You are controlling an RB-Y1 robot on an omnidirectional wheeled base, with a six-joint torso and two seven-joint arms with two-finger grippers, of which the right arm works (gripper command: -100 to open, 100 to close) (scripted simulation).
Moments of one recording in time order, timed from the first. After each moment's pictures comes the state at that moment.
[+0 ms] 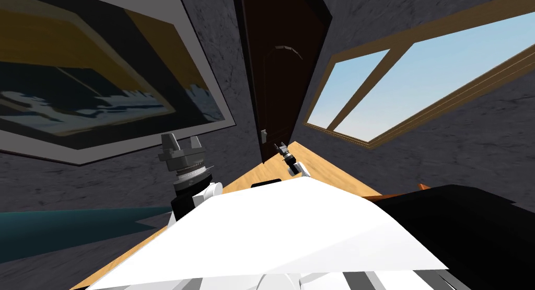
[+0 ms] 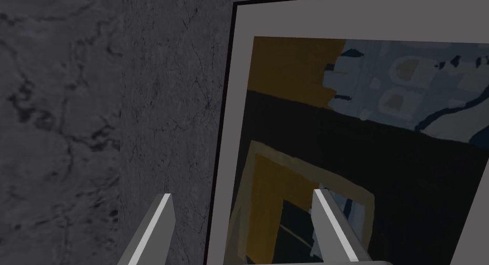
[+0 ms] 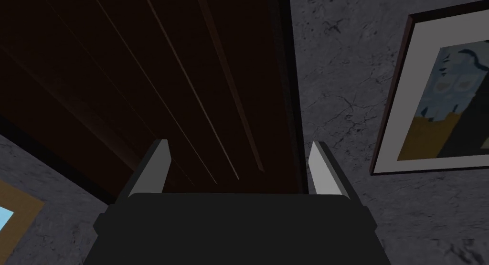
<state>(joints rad) 0.22 -0.04 -0.02 -1.62 0.81 -0.53 0.43</state>
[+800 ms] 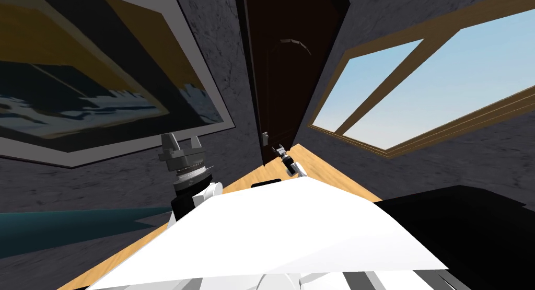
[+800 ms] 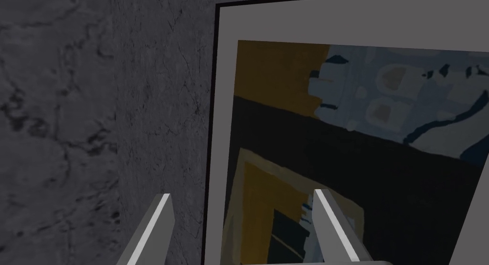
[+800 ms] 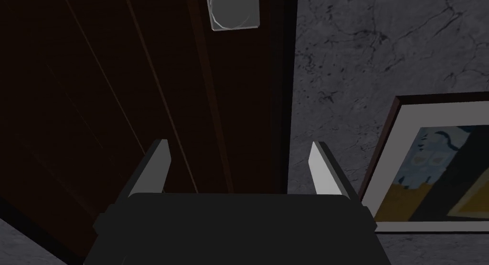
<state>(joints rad) 0.18 0.00 -0.04 -1.52 0.96 -0.52 0.51</state>
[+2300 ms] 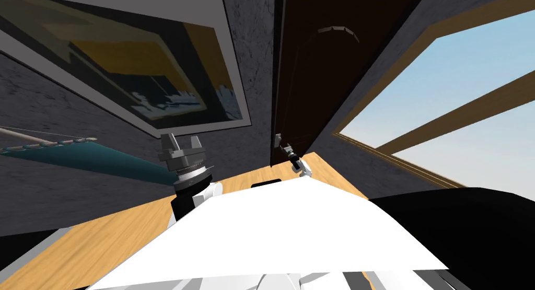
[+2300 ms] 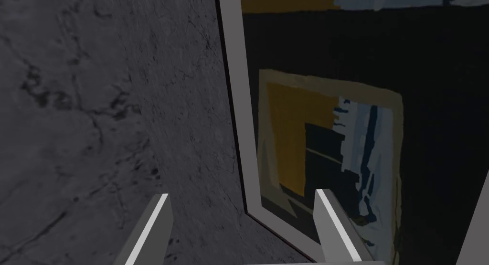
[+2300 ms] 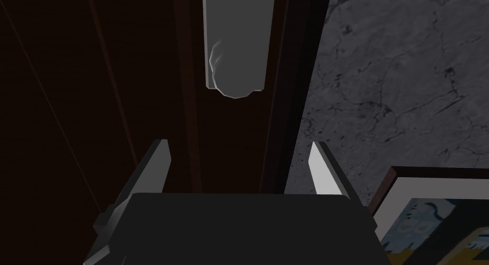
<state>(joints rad) 0.06 -0.06 -0.23 -1.34 0.94 -0.48 0.65</state>
